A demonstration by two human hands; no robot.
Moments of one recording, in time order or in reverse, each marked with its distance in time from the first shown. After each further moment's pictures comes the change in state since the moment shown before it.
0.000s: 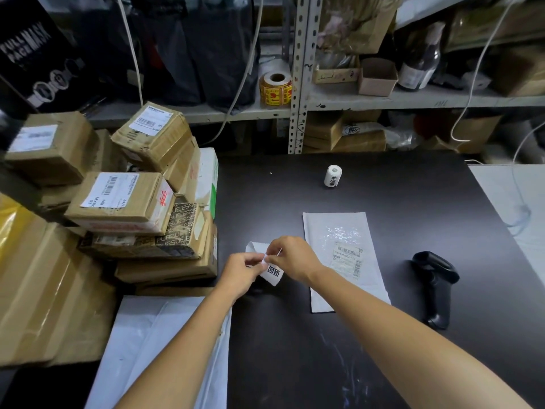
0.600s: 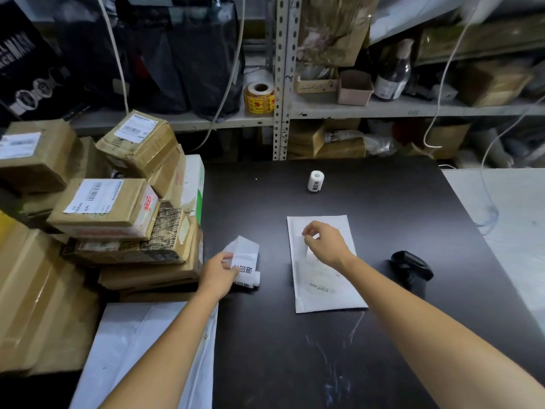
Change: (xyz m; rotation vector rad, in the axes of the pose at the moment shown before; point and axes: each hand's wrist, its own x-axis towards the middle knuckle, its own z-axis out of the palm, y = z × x) left_hand 0.006 -0.004 -0.008 0.157 0.153 -0.106; right_hand -0.026 0.056 -0.072 0.172 0.195 0.269
